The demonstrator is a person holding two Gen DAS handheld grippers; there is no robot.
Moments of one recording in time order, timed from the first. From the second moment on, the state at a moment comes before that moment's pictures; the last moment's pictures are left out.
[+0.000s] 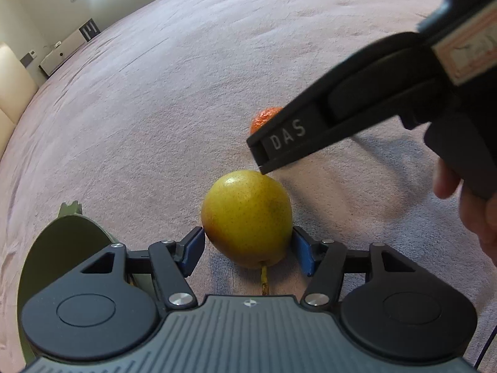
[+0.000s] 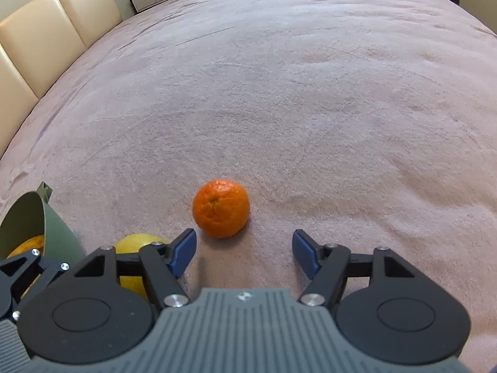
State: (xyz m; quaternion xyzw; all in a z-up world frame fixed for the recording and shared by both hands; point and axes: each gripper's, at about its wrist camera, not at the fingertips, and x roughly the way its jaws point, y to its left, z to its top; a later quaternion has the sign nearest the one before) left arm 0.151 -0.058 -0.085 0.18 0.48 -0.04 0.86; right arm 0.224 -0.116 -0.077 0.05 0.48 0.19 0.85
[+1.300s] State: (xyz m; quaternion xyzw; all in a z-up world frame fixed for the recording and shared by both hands) left arm 0.146 -0.046 -0.075 0.13 0.44 -0.04 0.89; right arm 0.240 -0.113 -0.080 0.06 0.47 0.19 0.86
